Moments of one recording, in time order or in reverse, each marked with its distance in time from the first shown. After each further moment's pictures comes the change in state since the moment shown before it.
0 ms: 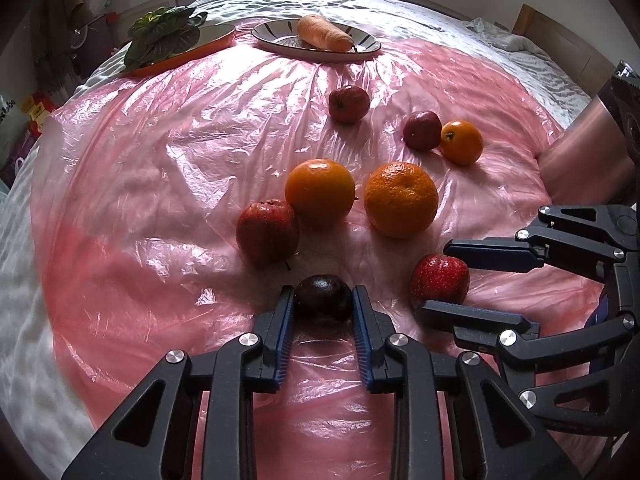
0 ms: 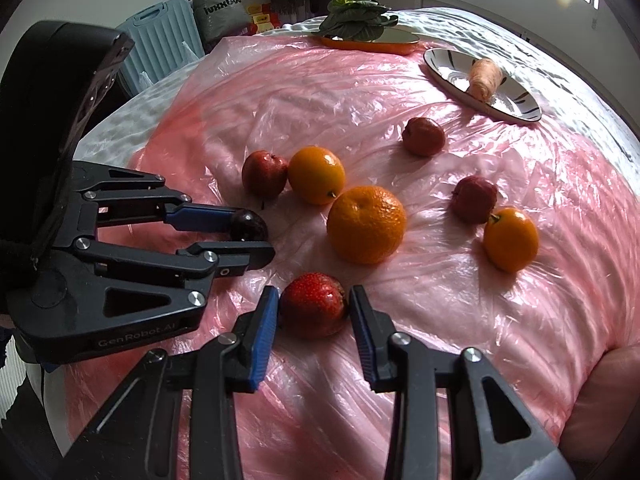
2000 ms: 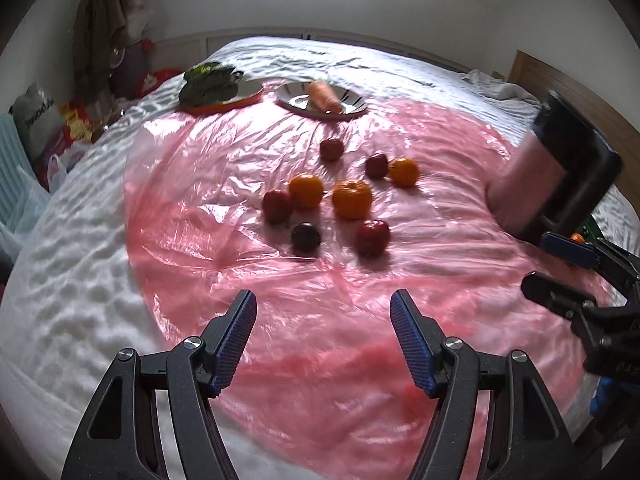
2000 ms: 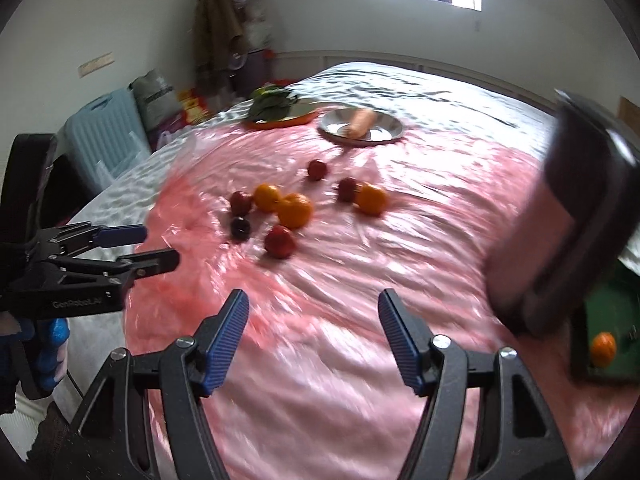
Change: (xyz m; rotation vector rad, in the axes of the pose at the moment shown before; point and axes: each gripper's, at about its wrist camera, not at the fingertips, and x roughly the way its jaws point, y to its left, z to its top) left arm -0.106 -0.024 -0.063 -0.070 -0.188 0.029; right arm -0.135 0.024 -0.087 0.198 -0.265 -0.185
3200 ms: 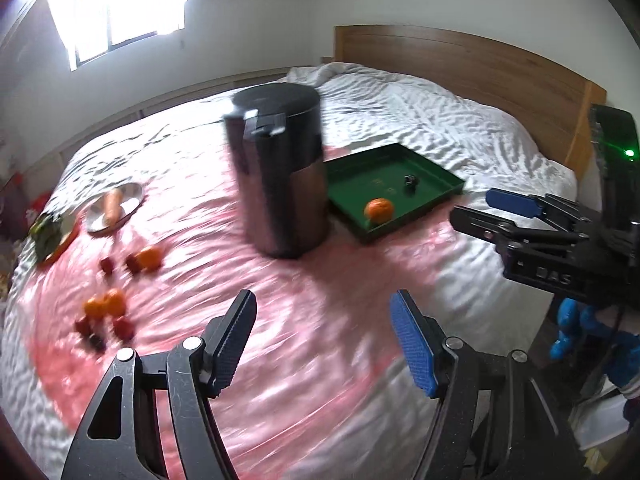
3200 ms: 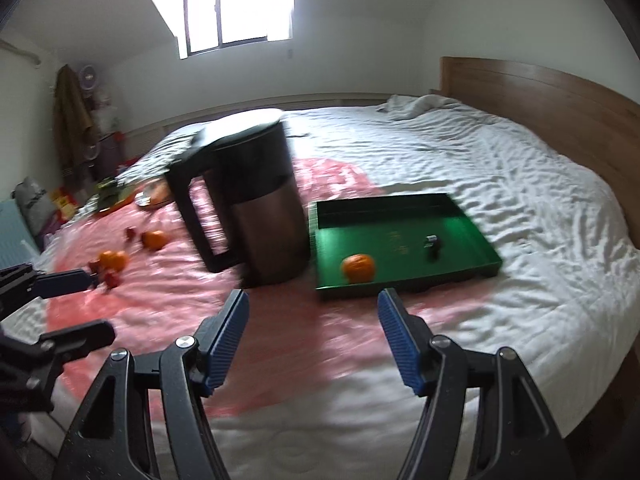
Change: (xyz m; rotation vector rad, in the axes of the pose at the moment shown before) left arm -0.089 -0.268 -0.012 0.480 -0.096 -0.286; right arm -0.212 -0.146 -0.115 0.383 -0.181 -0.428
